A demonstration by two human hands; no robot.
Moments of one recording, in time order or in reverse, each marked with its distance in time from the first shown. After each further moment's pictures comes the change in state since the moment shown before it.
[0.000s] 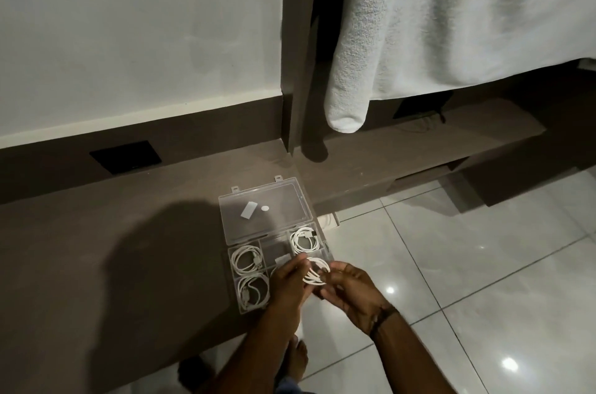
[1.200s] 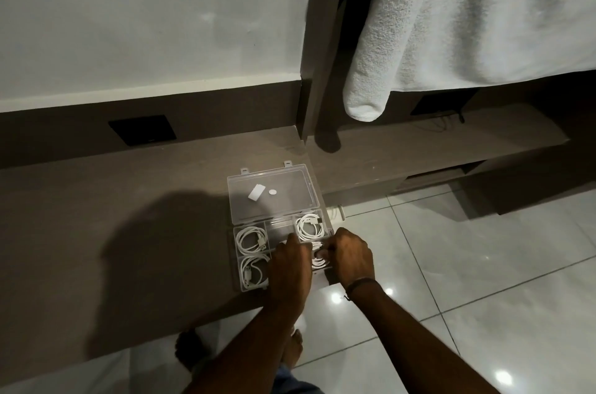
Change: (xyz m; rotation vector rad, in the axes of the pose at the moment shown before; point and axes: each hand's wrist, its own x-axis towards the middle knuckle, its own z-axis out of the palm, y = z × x) left_hand 0.018 -0.017 -0.009 1.728 0.396 0.605; right_hand 0.034 -0.010 0.020 -1.479 0.402 -0.669
